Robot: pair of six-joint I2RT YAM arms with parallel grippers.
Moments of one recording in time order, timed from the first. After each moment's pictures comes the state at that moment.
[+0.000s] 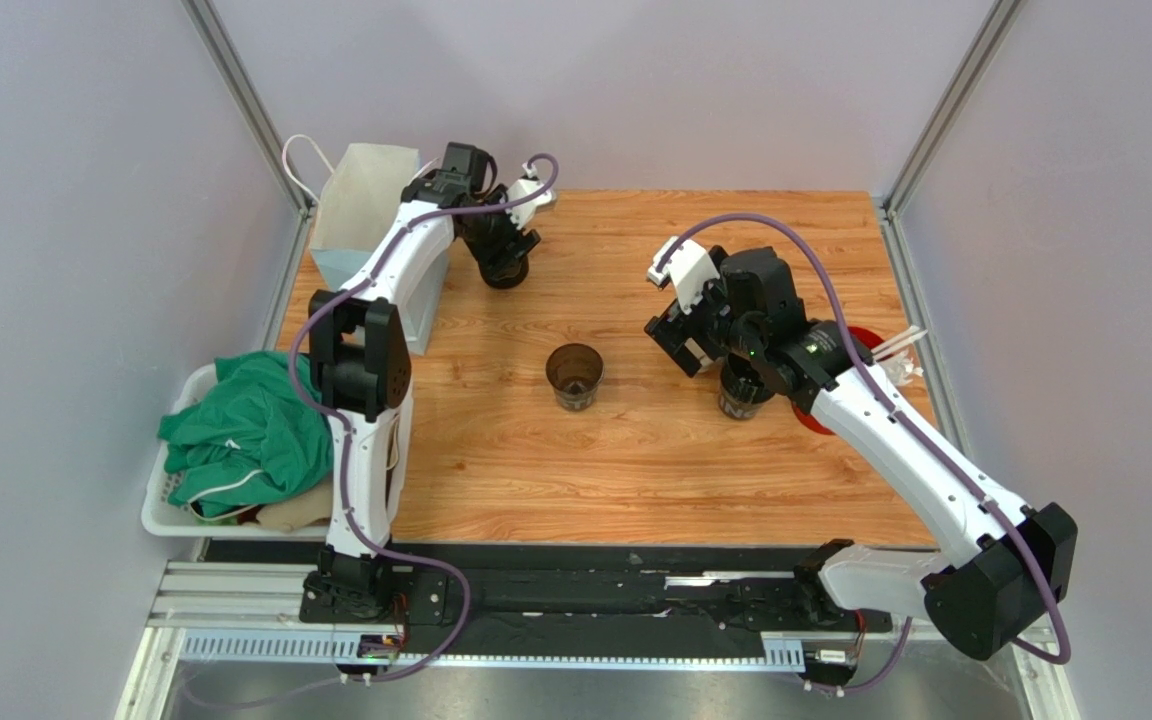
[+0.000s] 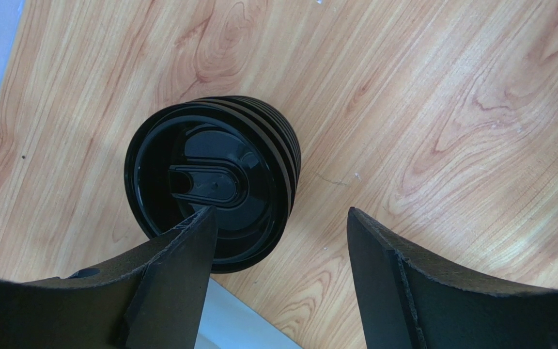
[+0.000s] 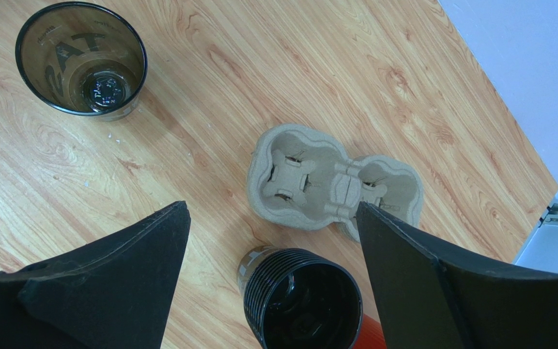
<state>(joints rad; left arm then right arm) -0.25 2.24 2.09 -0.81 0.35 0.73 0.55 1.22 1.16 -0.51 0.00 -0.42</state>
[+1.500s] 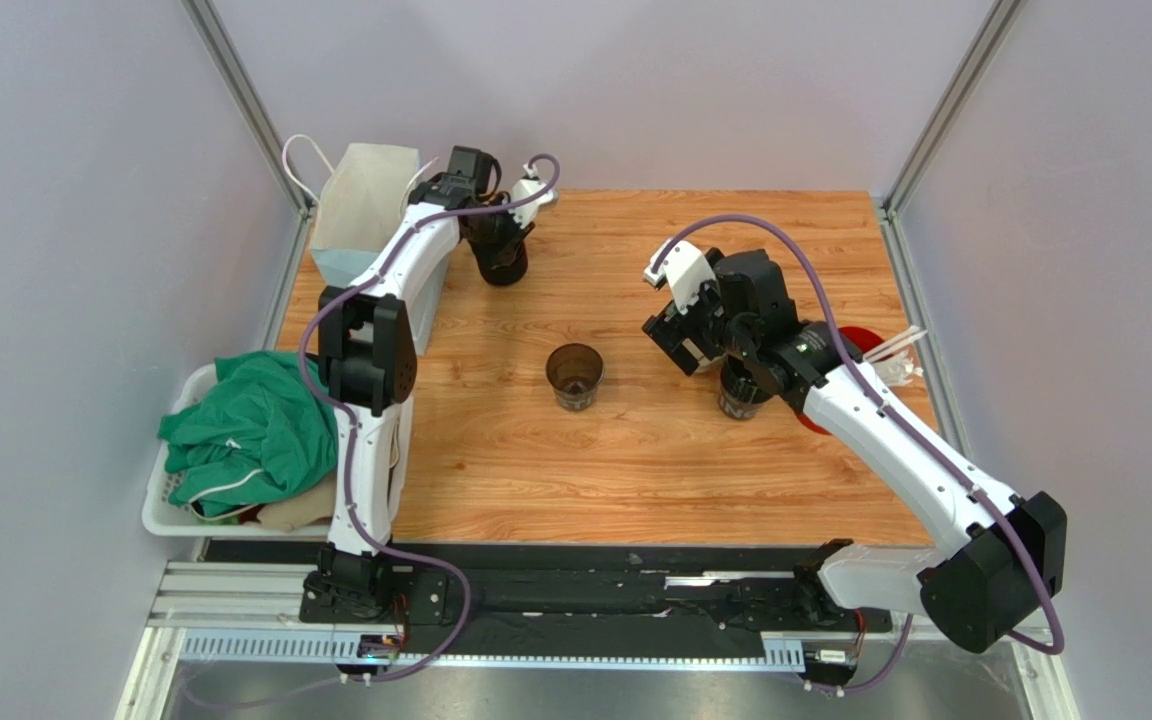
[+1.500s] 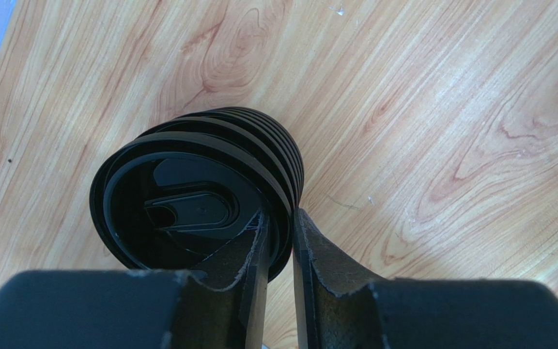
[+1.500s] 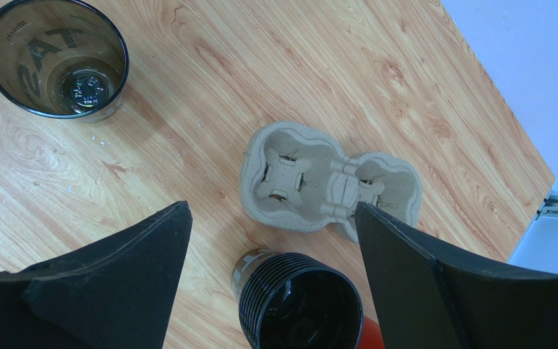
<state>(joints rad) -0.24 2.30 2.12 -0.77 0.33 0.68 0.55 1.24 1.13 -0.47 0.04 -0.43</state>
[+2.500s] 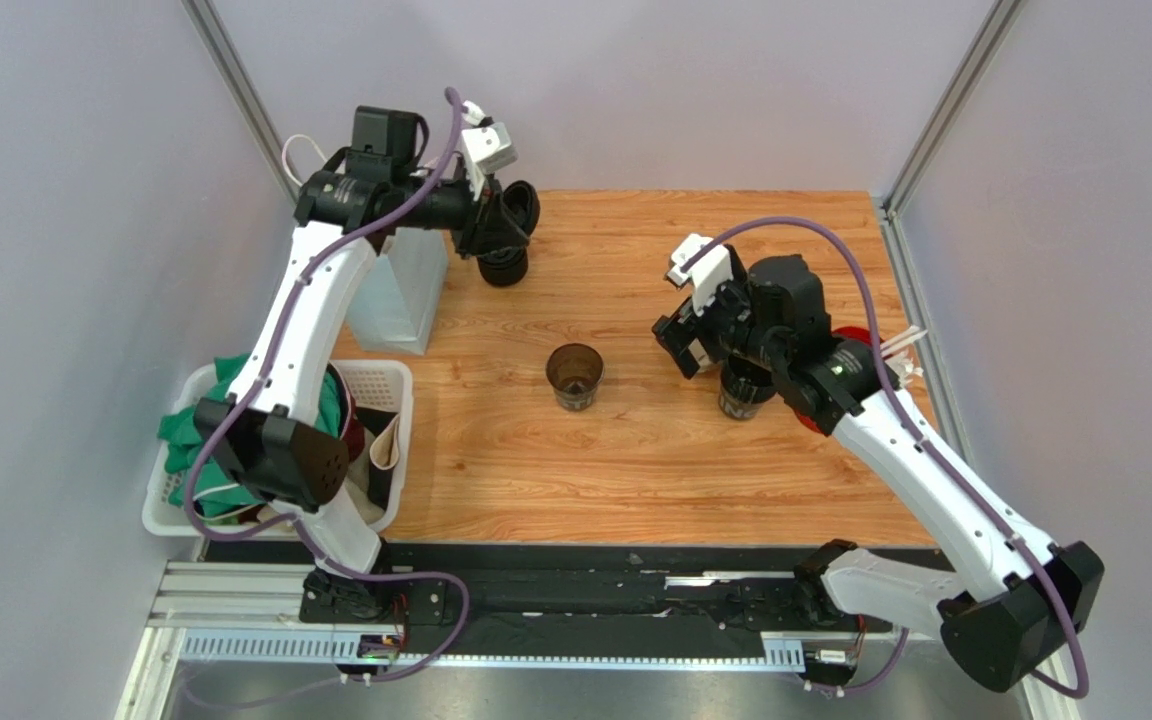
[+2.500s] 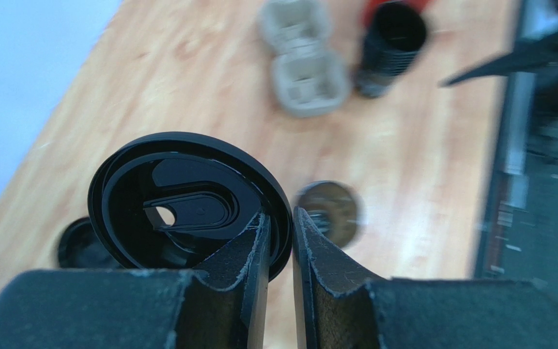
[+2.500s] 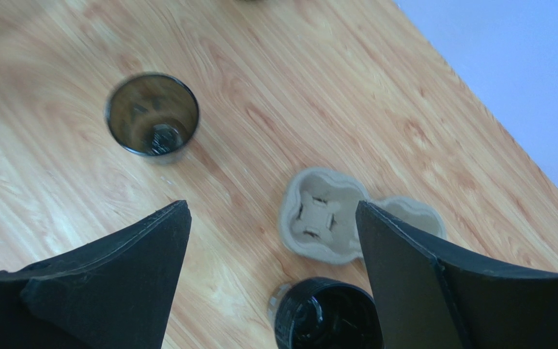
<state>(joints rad) -0.24 1.70 1.95 -0.91 0.88 0.54 0.54 1.12 1.11 -0.43 -0.12 -0.35</state>
